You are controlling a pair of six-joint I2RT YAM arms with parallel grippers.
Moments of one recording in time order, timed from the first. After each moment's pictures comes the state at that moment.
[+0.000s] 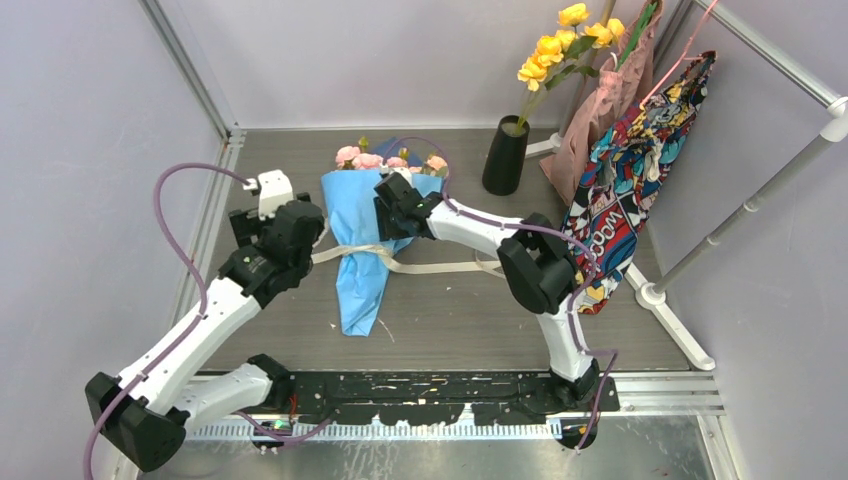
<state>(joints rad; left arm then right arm) -0.56 0.99 0.99 -0.64 -1.05 -0.40 0.81 2.13 1.63 -0.37 0.16 0.49</state>
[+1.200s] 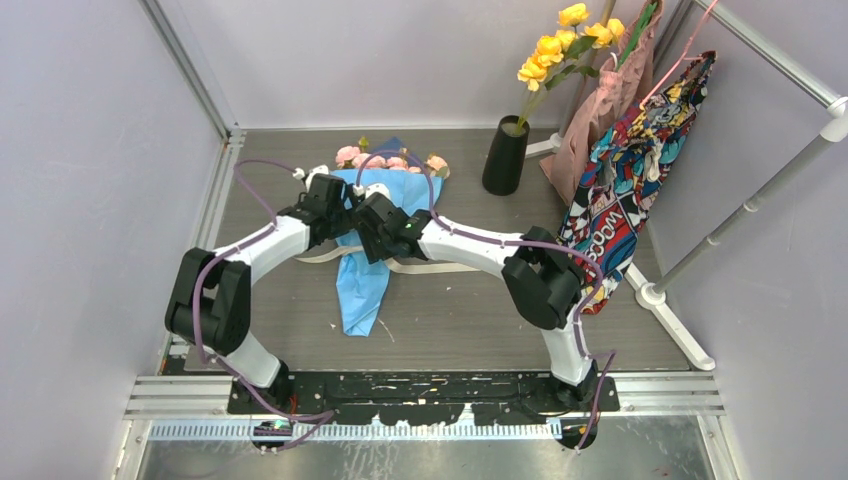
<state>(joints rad) -0.35 1.59 1.00 -0.23 -0.26 -0.61 0.94 2.00 1.56 -0.40 0.20 0.40</state>
